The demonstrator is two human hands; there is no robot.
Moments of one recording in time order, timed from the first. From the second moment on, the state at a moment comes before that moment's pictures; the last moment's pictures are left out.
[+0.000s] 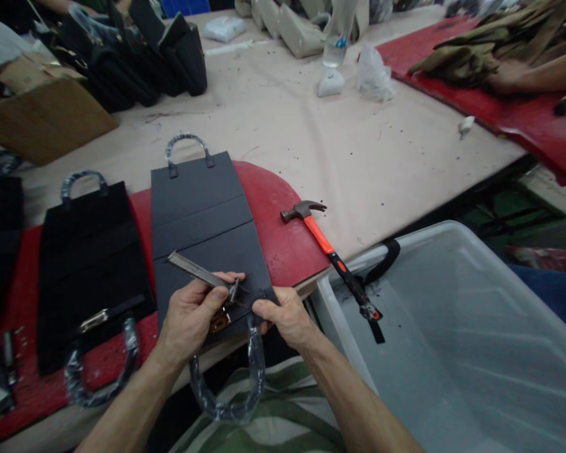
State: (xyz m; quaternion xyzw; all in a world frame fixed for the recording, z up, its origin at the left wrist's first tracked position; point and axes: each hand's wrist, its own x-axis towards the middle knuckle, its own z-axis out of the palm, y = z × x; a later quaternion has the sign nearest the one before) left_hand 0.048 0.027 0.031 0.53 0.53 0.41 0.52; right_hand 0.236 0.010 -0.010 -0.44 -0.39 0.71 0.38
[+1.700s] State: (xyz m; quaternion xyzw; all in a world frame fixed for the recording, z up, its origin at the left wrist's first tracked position) left_hand 0.078 0.037 0.032 0.61 0.56 0.41 0.39; right_hand 0.227 0.006 -0.002 -0.47 -0.29 0.69 0.46
